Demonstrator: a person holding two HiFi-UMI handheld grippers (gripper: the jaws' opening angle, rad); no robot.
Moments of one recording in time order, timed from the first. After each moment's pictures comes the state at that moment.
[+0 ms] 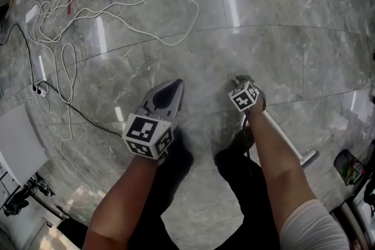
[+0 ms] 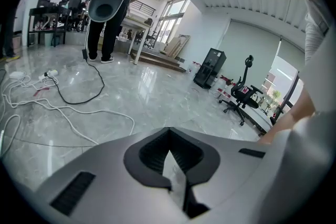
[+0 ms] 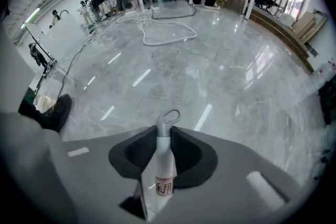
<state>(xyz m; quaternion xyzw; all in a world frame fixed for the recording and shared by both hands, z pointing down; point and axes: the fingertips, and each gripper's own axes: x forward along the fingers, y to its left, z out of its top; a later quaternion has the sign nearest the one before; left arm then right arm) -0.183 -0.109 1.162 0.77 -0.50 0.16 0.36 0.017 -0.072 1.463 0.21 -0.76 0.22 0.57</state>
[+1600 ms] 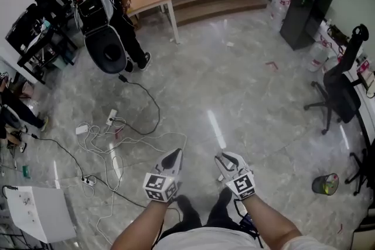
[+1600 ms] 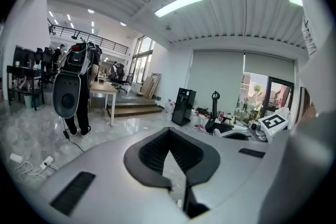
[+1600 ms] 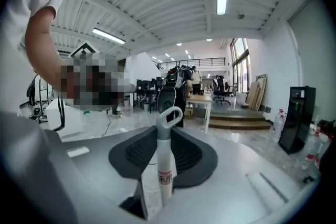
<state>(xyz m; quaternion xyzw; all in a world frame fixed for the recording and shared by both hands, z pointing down) -0.069 -0.109 0.428 0.85 -0.48 0.08 0.19 0.066 -0.079 0.483 0.39 -0.91 0.05 0.14</state>
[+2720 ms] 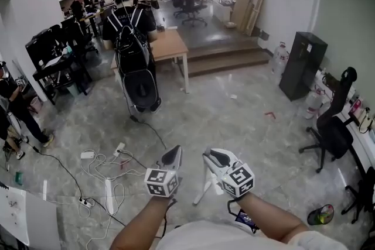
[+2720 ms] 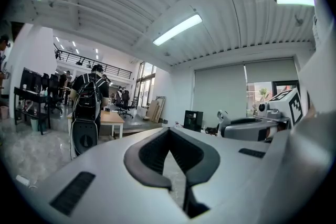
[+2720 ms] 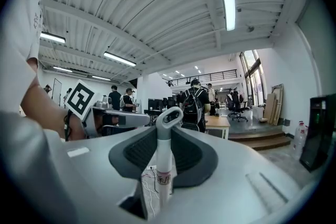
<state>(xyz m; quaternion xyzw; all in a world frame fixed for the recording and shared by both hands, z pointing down) -0.111 -0.099 0.226 0.85 -0.53 0.01 0.08 -0.014 -0.069 0.226 0.32 -0.95 0.02 0.04</state>
